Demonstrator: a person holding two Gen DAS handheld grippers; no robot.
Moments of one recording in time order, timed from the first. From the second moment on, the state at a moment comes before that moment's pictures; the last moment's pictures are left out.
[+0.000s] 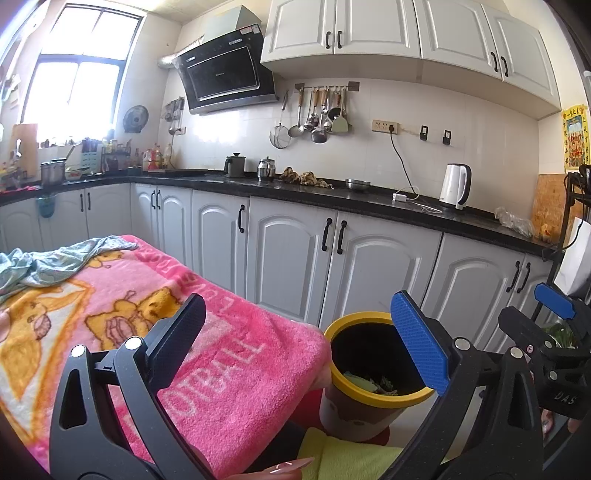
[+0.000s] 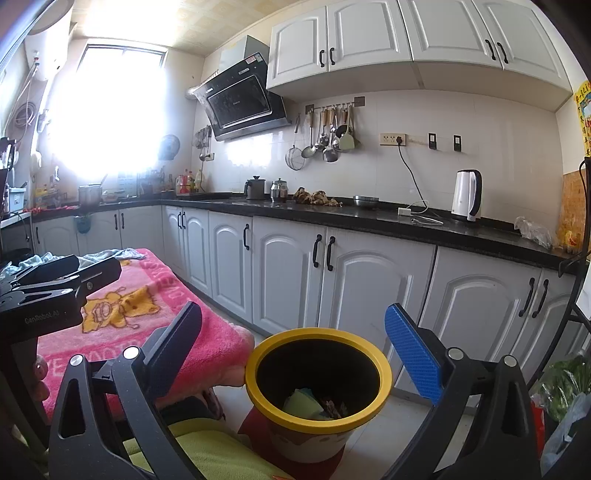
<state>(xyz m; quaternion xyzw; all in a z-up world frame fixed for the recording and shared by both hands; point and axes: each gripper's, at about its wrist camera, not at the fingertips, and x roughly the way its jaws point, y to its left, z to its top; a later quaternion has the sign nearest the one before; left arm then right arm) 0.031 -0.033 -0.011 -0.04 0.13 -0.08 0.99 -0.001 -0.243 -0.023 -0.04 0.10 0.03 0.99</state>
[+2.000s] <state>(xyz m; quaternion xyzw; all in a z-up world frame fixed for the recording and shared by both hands) 0.030 -0.029 -0.004 -0.04 0.13 -0.08 0.99 -0.001 -0.243 -0.028 -0.04 0.11 0.03 0.99</state>
